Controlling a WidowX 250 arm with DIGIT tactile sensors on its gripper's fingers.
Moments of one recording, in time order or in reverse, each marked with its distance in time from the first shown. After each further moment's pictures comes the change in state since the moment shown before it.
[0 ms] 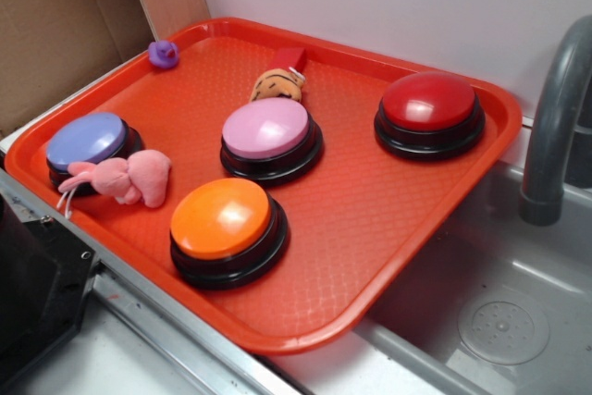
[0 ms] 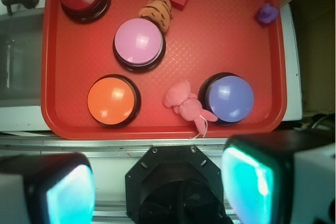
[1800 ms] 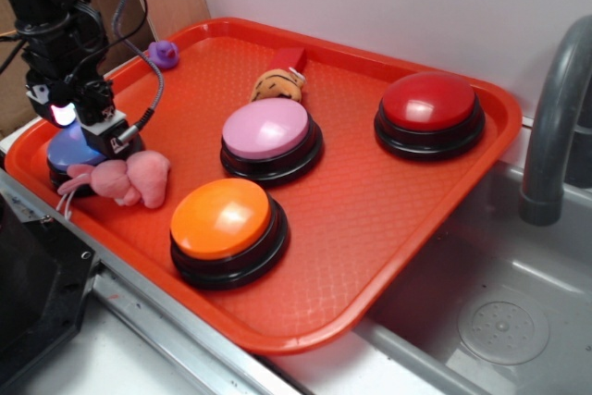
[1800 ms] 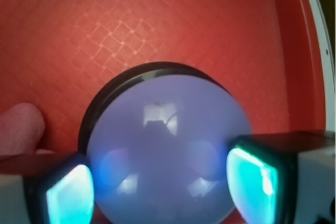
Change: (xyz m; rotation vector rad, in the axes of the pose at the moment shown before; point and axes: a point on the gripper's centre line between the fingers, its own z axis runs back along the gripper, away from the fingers) arm 0.024 0.112 -0.193 0.174 0.064 0.065
